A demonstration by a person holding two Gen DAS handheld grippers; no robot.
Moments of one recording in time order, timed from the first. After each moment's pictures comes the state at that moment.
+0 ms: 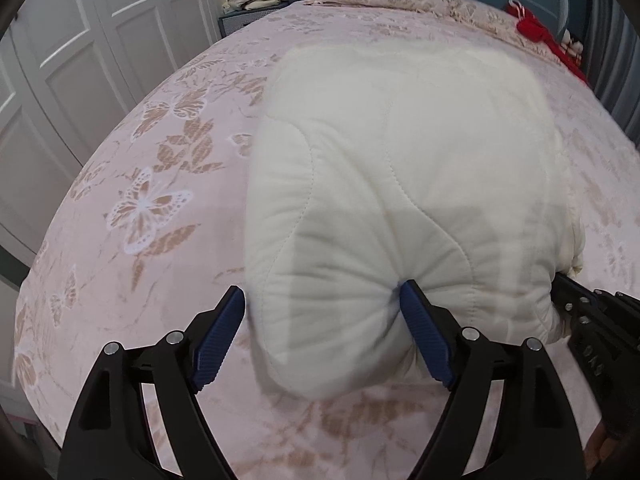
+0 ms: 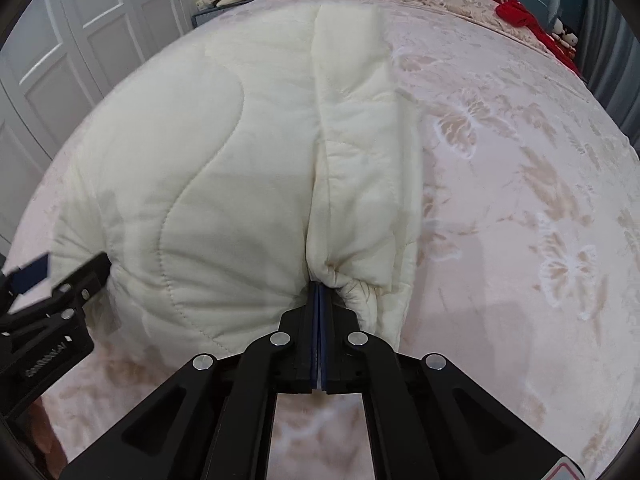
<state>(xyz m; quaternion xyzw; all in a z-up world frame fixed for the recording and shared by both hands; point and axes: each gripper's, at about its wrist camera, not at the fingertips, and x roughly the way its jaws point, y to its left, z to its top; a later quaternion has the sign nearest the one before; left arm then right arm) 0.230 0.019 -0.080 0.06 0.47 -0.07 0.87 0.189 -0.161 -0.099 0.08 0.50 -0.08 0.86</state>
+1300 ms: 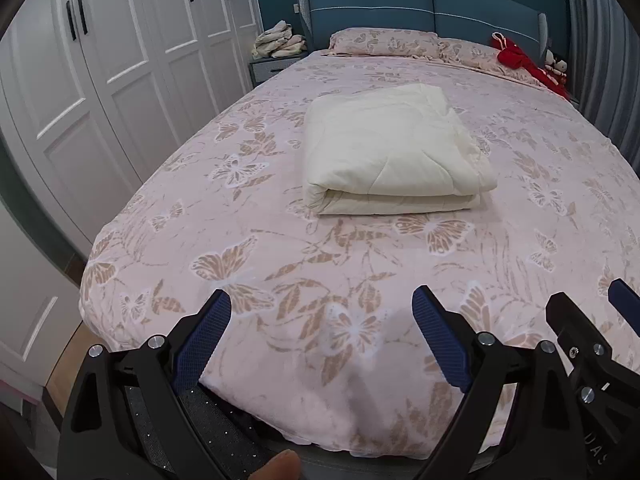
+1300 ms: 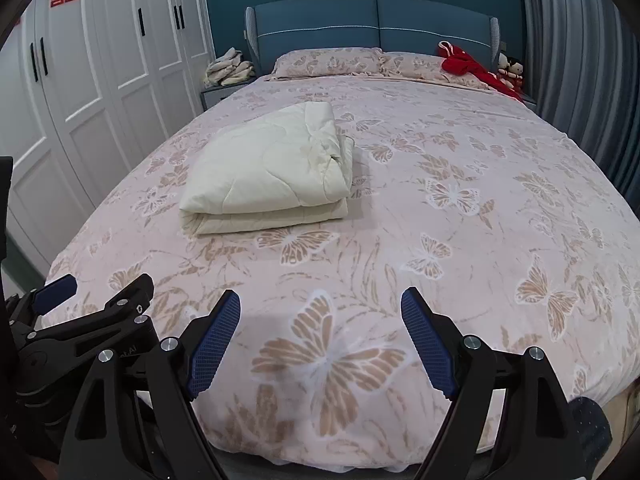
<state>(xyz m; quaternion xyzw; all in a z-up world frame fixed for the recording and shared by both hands) -0.003 0.049 -0.012 0.08 0.39 -0.04 0.92 -0.071 -0.102 -0.012 0.09 0.37 -0.11 0.92</state>
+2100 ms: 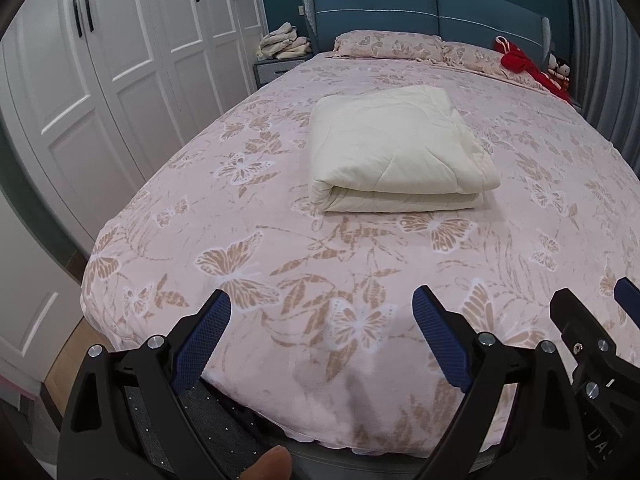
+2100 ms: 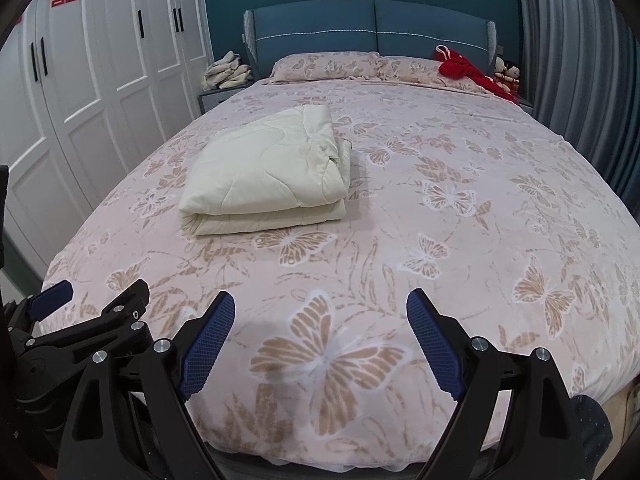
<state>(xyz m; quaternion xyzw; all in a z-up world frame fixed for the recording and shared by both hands) -0.008 0.055 -0.014 0.08 0.39 -0.04 0.92 -0.076 -0.098 -0.013 0.09 0.36 -0.12 0.92</state>
